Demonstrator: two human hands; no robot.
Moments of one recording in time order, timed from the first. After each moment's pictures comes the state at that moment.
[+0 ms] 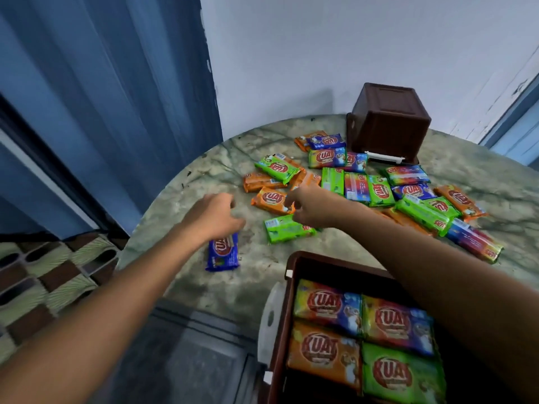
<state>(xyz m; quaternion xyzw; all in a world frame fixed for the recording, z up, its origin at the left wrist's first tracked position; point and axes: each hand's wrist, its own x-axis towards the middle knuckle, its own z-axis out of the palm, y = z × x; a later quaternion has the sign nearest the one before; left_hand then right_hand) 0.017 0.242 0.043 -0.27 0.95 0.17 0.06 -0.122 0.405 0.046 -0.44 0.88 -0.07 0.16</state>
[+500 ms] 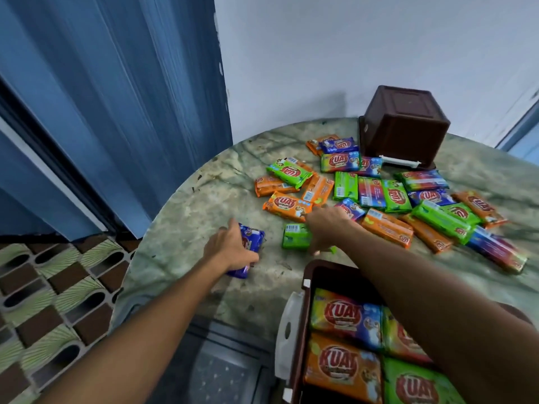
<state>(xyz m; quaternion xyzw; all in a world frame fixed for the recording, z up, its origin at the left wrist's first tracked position) 0.021 0.237 -0.034 -0.34 0.91 0.22 0.07 -0.131 0.387 -0.007 -0.44 0.87 0.19 0.13</state>
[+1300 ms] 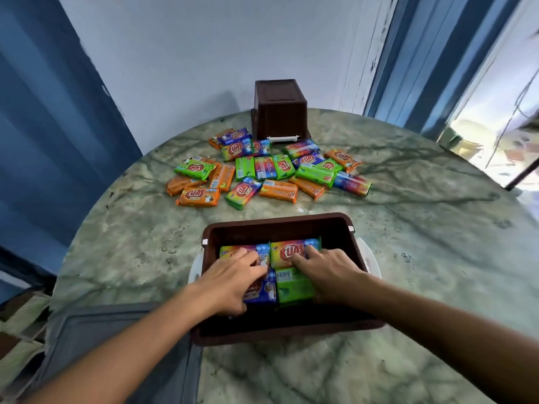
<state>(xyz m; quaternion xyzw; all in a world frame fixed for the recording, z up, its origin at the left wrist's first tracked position) 0.081 0.432 0.028 0.18 0.97 -0.03 0.16 0.025 0.638 0.029 -0.39 0.91 0.09 0.12</state>
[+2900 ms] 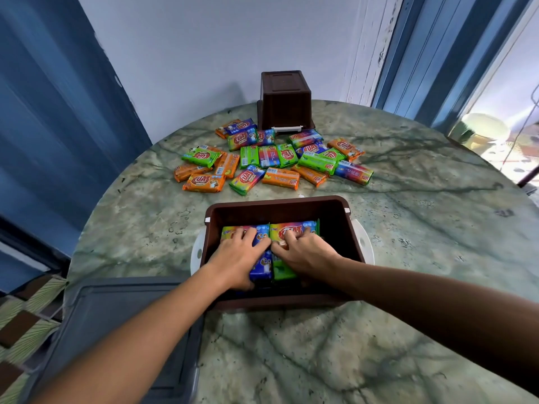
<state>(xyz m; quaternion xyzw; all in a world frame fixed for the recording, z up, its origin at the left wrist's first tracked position) 0.084 0.448 -0.002 0.11 0.98 -0.11 0.13 0.030 0.618 0.004 -0.48 0.86 0.20 0.03</state>
